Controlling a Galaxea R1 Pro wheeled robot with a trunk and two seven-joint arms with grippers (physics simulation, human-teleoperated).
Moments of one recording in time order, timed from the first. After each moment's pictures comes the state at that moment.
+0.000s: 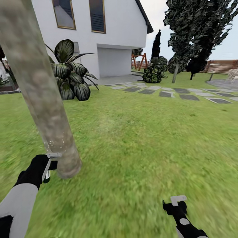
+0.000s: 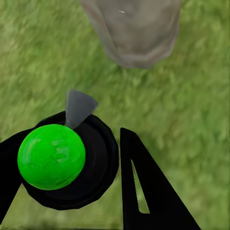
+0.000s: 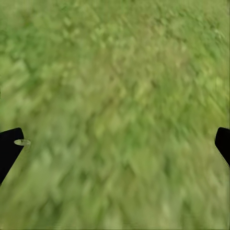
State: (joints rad) left arm -0.82 0.19 0.27 -0.73 -0.24 0.81 0.02; right arm -0.54 -0.07 -0.31 -0.19 0.47 -0.31 -0.13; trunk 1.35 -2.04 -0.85
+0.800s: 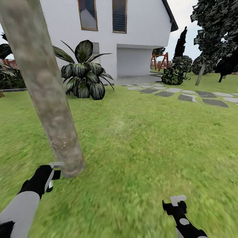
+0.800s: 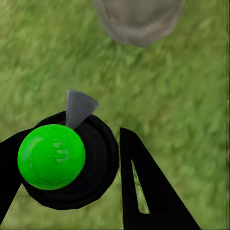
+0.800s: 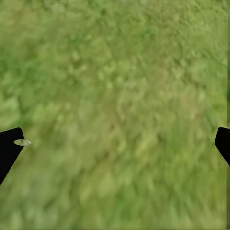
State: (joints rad) left arm -0.77 0.17 0.26 -0.62 -0.23 0.68 0.03; right arm -0.54 -0.07 -0.31 -0.19 0.47 -0.31 -0.13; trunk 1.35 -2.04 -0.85
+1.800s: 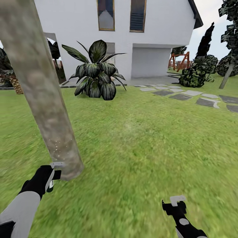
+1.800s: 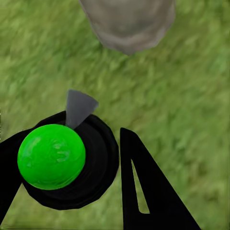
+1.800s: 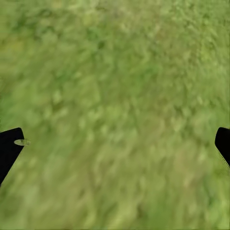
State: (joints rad) left arm -0.77 0.17 0.26 -0.62 -0.23 0.68 0.03; right arm -0.54 -0.06 -0.31 -0.19 0.47 -0.31 -0.13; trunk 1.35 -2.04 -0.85
